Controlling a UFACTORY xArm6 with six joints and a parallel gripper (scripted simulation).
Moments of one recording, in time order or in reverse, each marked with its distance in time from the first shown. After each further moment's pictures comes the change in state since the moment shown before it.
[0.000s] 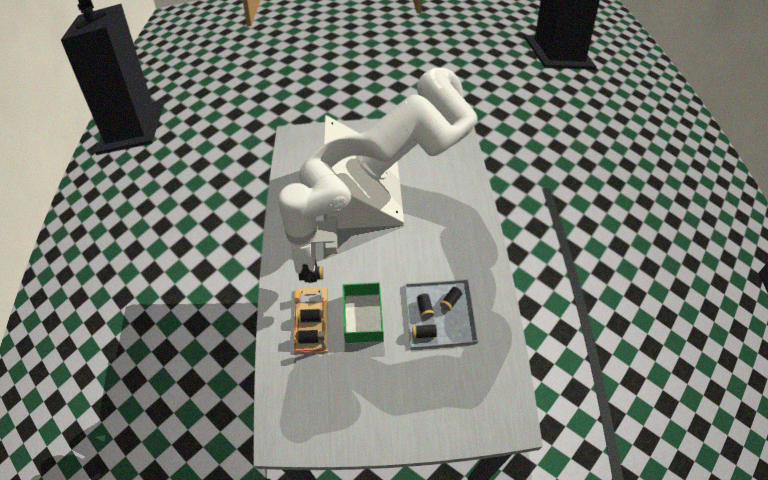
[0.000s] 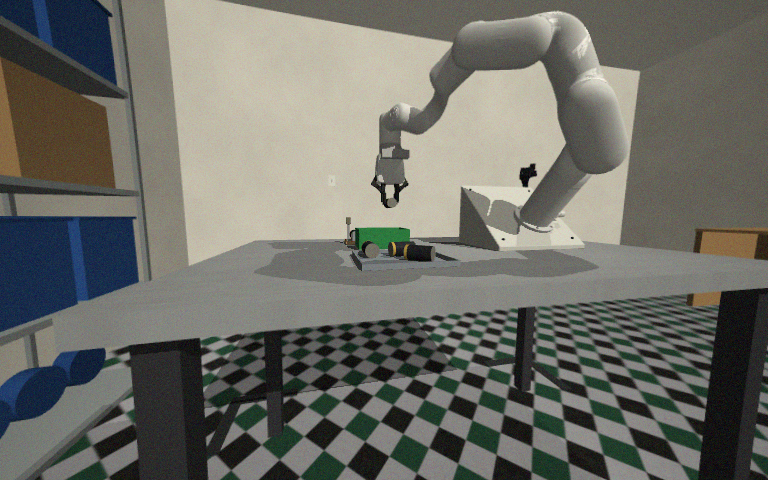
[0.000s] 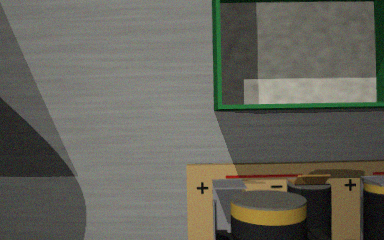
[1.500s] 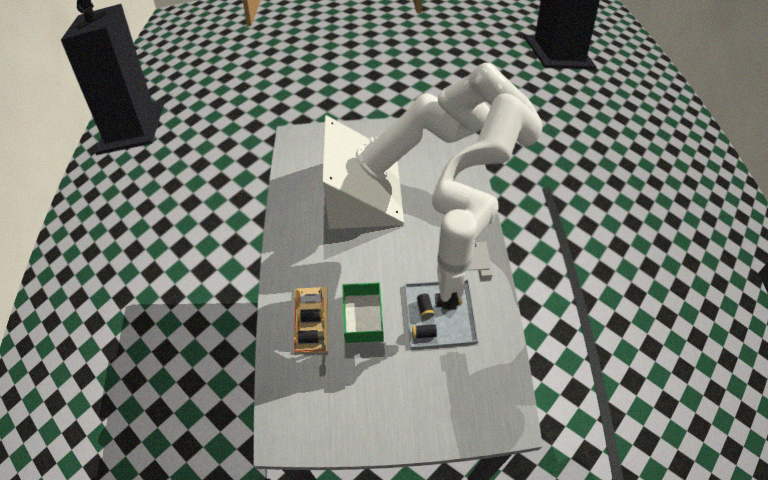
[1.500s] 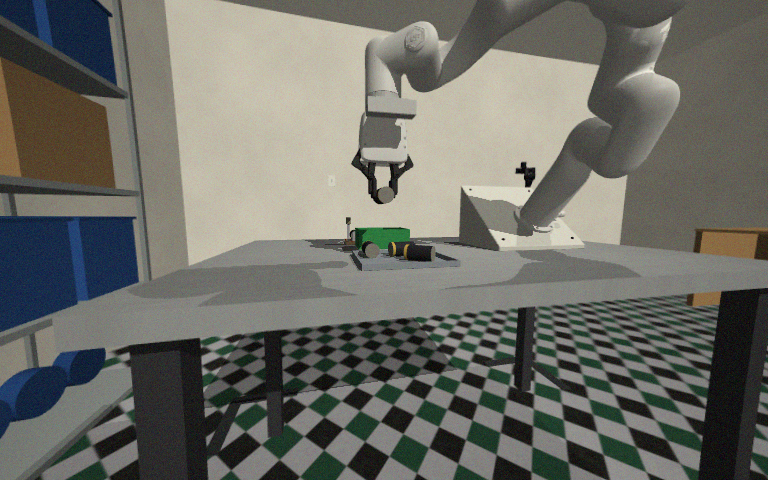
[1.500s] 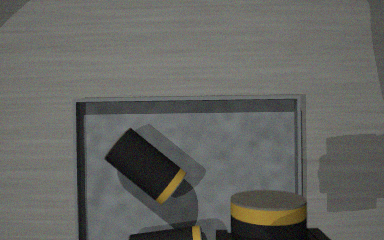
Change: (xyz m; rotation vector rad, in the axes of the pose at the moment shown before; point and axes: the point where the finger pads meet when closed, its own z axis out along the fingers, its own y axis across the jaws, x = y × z) arm 0.336 0.101 0.000 -0.004 0.002 -0.004
